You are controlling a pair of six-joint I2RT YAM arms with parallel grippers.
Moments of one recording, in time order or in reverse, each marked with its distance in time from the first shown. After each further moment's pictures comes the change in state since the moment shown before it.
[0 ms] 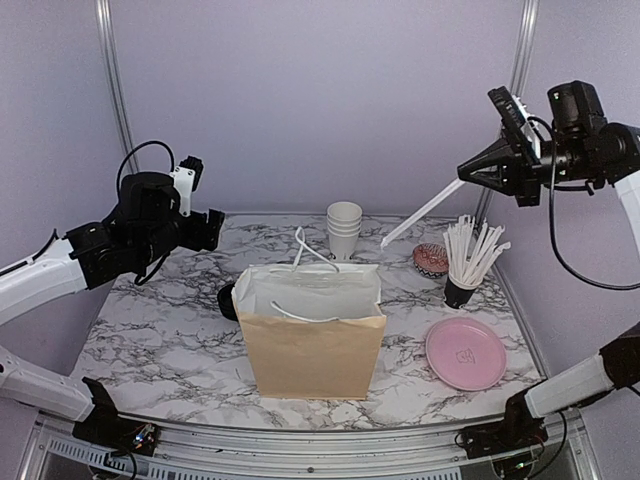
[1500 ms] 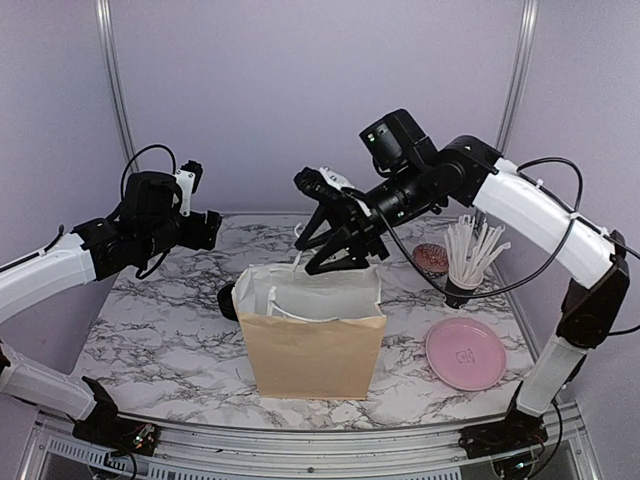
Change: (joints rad) left arm 0.108 0.061 0.000 0.000 0.096 -0.004; right arm 0.681 0.422 -0.014 0.307 0.143 0.087
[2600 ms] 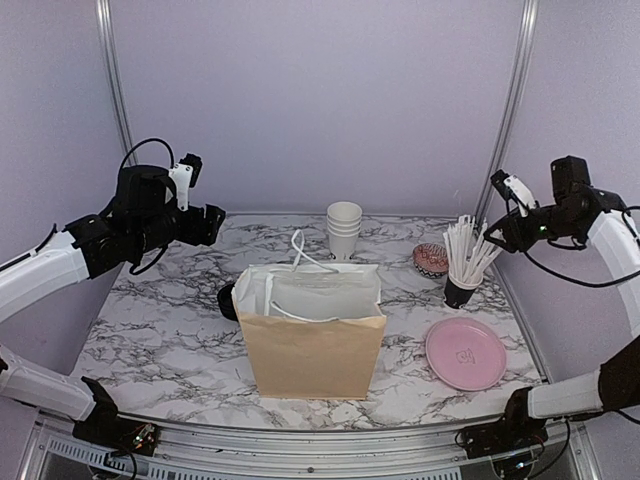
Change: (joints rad) left arm 0.000 -0.028 0.027 -0.016 0.105 -0.027; right arm -1.007 -0.538 -0.597 0.035 0.347 0.075
